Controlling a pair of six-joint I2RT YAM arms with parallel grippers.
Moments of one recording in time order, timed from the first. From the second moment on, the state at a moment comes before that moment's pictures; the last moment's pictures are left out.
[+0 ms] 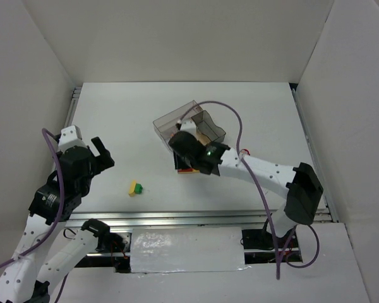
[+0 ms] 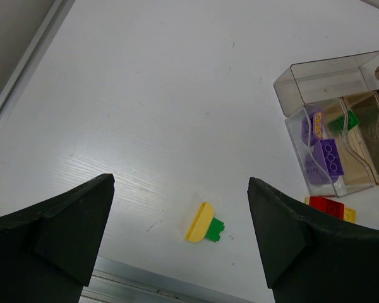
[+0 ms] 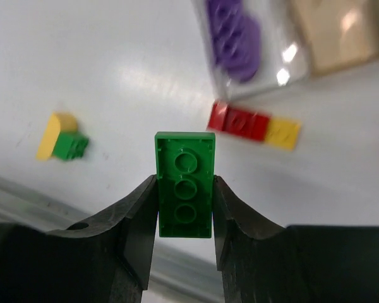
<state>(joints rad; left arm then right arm) -0.37 0.64 0.98 -0.85 -0.55 -0.53 1.04 1.56 1.27 -0.57 0.39 0.70</state>
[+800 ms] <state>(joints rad) -0.36 0.83 0.96 -0.82 -0.36 -0.54 0.63 2.07 1.80 -0.55 0.22 0.10</state>
